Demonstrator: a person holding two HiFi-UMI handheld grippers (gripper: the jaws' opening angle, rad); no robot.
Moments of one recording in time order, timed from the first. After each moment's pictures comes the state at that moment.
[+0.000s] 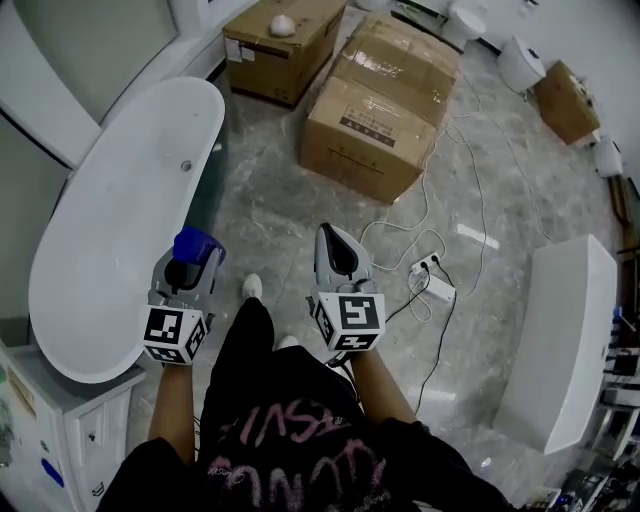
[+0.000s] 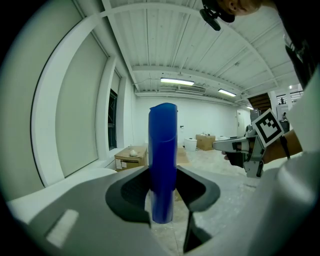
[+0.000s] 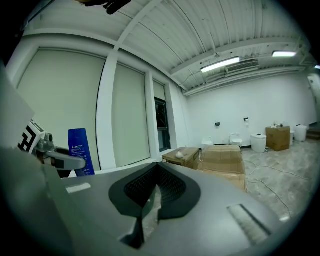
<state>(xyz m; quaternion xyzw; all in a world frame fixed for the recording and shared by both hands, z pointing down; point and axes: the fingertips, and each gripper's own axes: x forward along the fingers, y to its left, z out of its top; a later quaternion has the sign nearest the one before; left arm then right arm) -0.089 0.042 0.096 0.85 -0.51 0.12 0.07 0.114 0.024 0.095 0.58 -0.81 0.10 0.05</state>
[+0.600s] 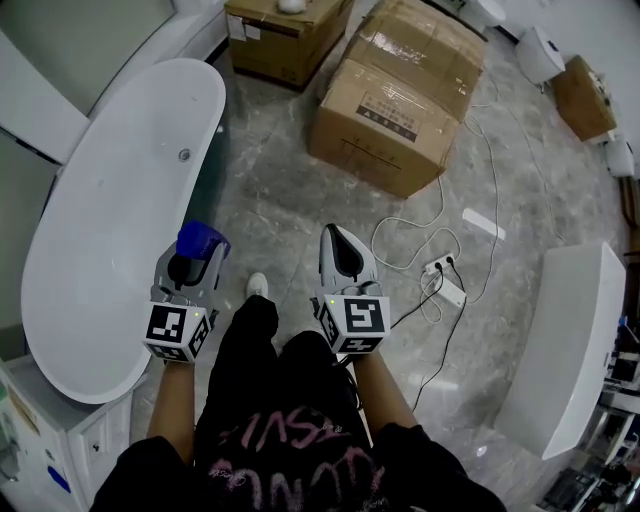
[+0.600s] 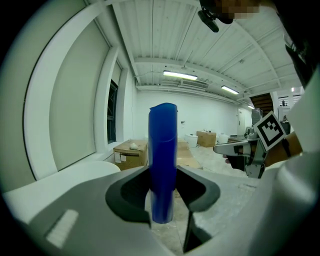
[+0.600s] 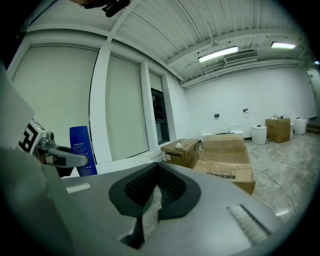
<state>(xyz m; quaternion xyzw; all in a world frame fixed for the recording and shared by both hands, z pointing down) -0.101 -0.042 0.169 0.85 -0.51 0.14 0.10 0.098 -0.052 0.182 0.58 -0.80 0.14 0.07</state>
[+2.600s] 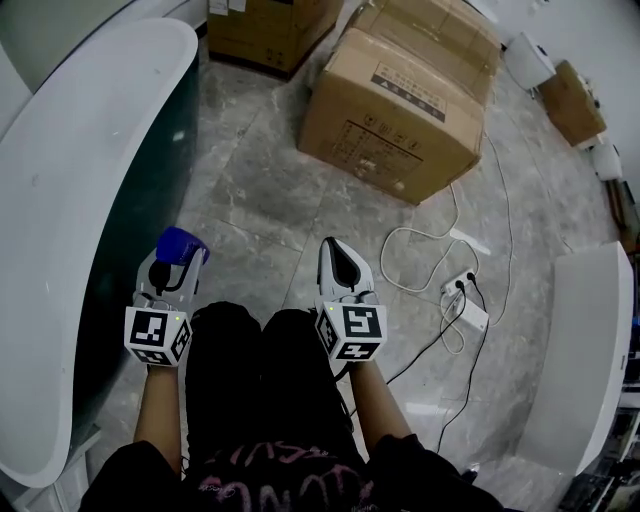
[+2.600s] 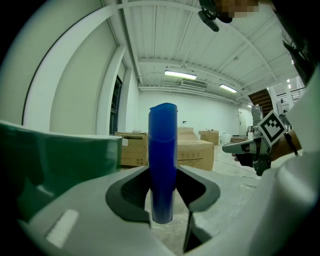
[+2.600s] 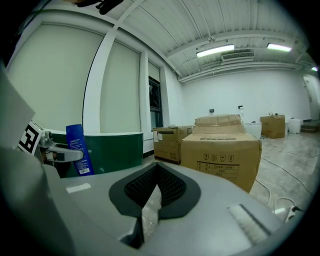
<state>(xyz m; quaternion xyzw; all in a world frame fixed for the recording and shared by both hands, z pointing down) -0.136 -0.094 0.525 0.85 -0.52 0.10 0.07 0.104 -0.091 0.529 0.61 -0.78 0.11 0.09</state>
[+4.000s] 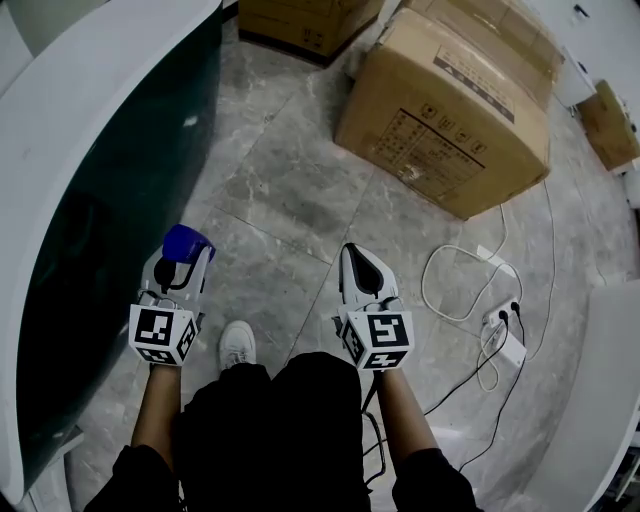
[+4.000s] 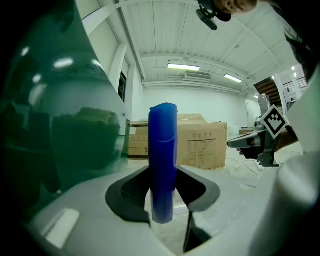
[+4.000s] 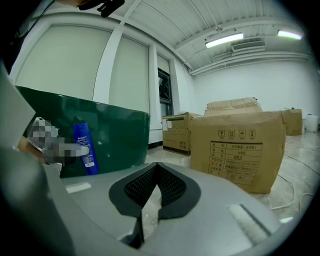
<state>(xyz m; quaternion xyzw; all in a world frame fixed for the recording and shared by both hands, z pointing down) -0.157 -0.133 0.679 0.82 -0.55 0.12 0.05 0.099 -0.138 0.682 0.55 -0.82 0.11 0.10</state>
